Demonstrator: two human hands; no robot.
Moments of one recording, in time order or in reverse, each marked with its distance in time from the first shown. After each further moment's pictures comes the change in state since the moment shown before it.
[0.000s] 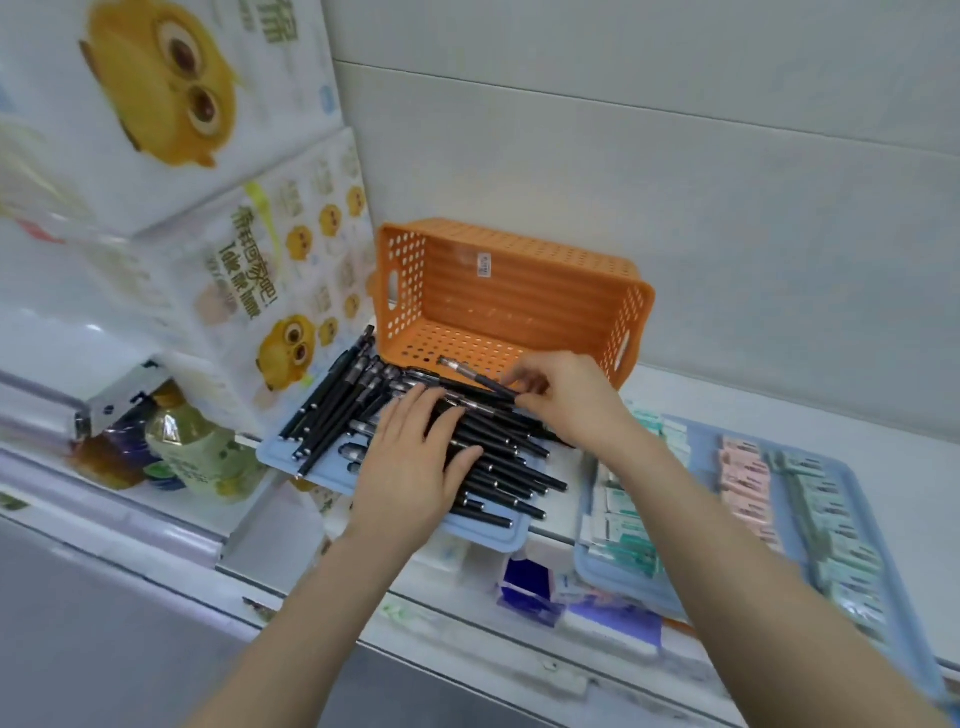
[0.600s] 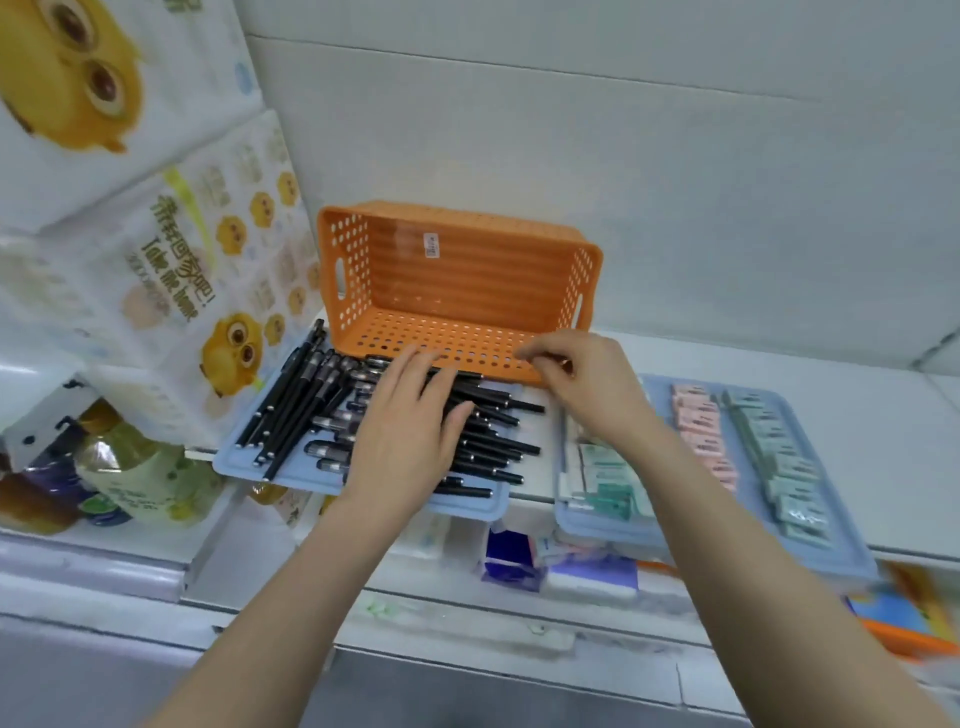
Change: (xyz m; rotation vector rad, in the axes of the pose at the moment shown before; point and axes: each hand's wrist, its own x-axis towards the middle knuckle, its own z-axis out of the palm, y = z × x) left_hand 0.022 0.018 -0.012 -0.128 0.074 0.147; right_hand -0.049 0.014 -0.014 0.090 0.292 0.059
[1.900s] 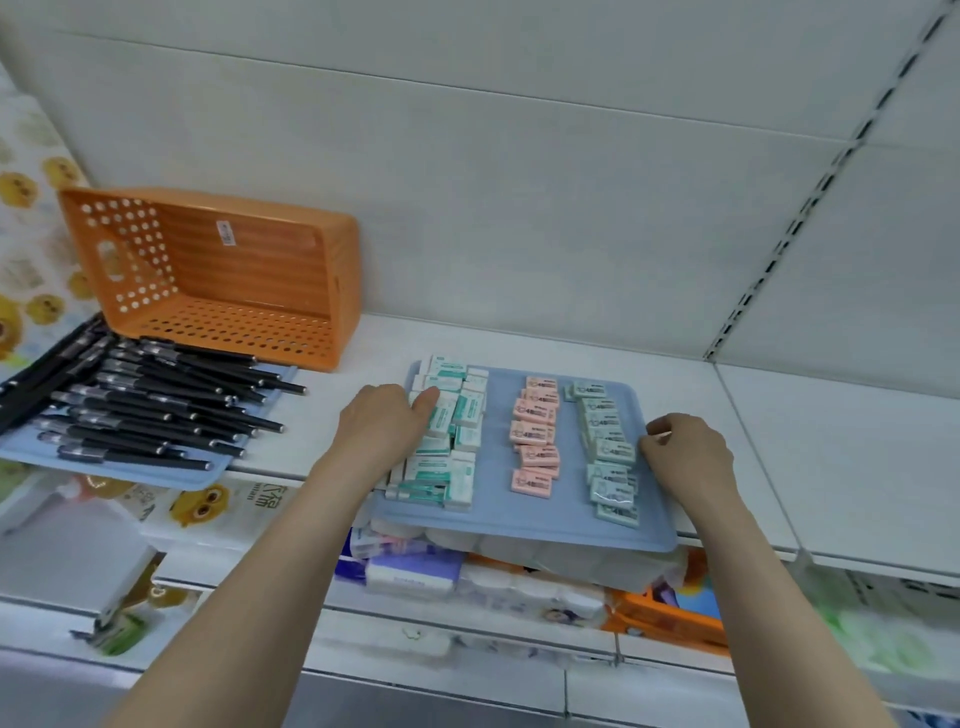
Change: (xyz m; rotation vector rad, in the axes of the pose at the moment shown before) left_hand 0.059 0.230 0.091 -0.093 -0.429 -0.532; right_hand -0.144 0.245 -0.213 -0.324 0.041 0.708
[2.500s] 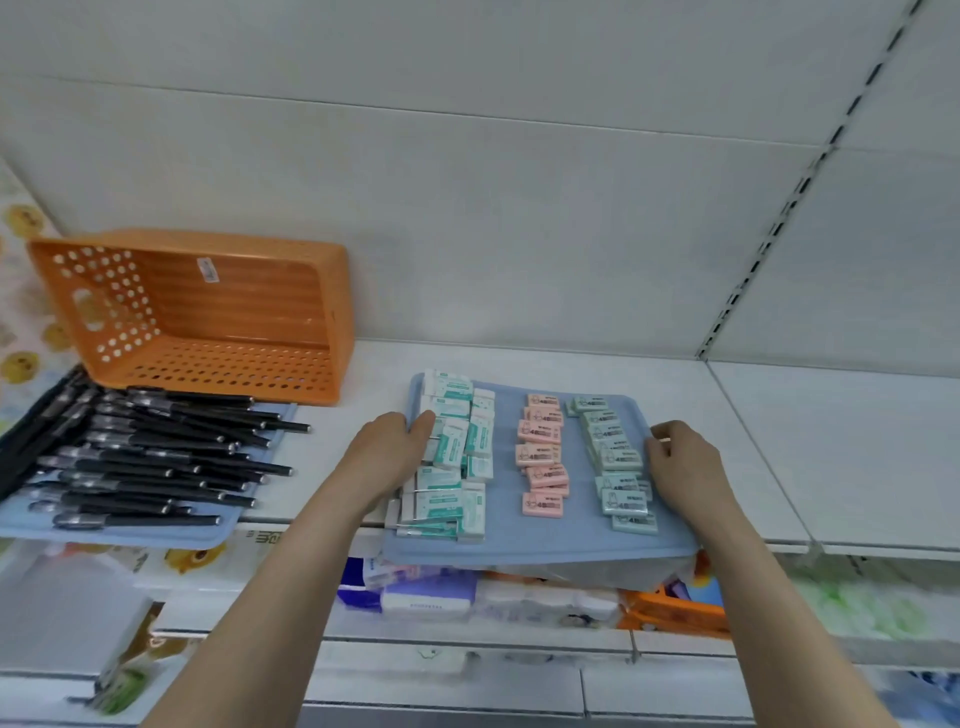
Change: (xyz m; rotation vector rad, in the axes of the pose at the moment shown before) left_hand 0.021 -0.020 -0.004 -0.304 -0.176 -0.024; right_hand -0.006 -0.007 0.014 0.164 0.000 0.043
